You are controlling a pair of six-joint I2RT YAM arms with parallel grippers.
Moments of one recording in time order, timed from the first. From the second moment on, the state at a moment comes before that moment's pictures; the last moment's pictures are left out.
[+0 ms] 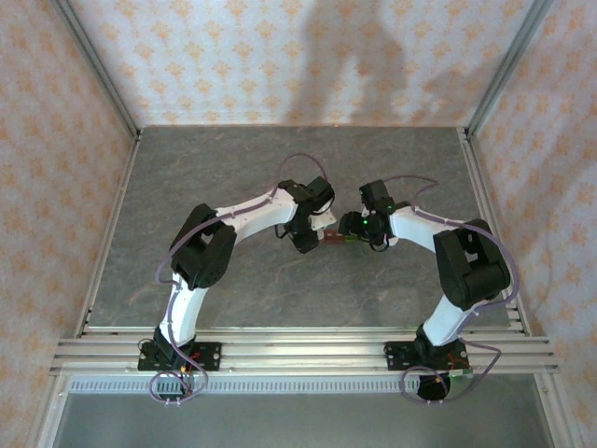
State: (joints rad) left arm -0.71 2.10 1.65 -0.99 -0.02 0.25; right arm 0.36 1.69 0.94 -0.38 -0.17 0.57
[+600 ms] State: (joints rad) left arm -0.71 2.14 1.75 -1.08 -0.08 0.29; right arm 0.36 1.69 0.94 -0.38 -0.17 0.57
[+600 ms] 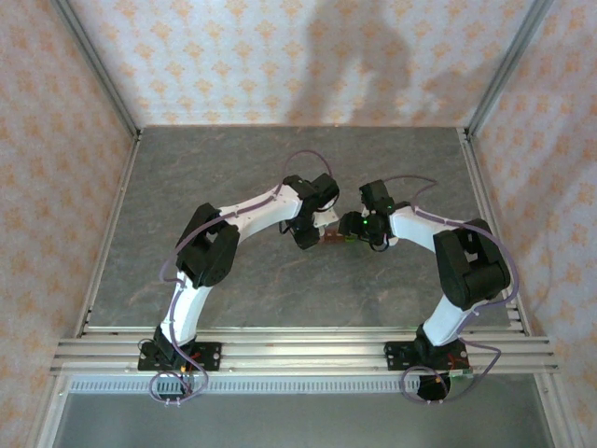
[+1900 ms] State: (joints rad) left arm -0.75 2.20 1.86 -1.18 -0.16 0.33; right arm 0.36 1.69 0.94 -0.38 -0.17 0.57
